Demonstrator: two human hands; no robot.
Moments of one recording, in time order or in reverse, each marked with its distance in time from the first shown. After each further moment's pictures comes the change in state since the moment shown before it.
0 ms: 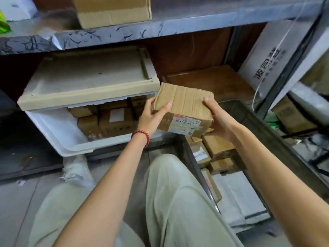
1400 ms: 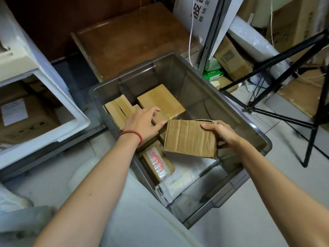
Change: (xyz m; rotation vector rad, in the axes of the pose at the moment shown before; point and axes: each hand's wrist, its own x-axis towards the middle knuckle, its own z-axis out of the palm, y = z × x) left_hand 0.039 -0.089 0.187 0.940 -0.516 0.327; right_hand -0.023 0.175 -0.201 -0.141 0.394 0.409
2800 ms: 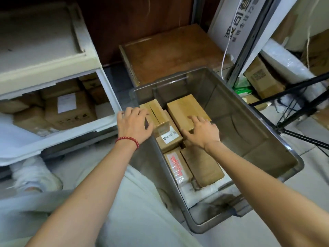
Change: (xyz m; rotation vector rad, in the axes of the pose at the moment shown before) left_hand -0.079 -0.053 -0.056 0.348 0.299 -0.270; right_hand -0.030 -0.070 0.133 -0.990 0.270 -0.738
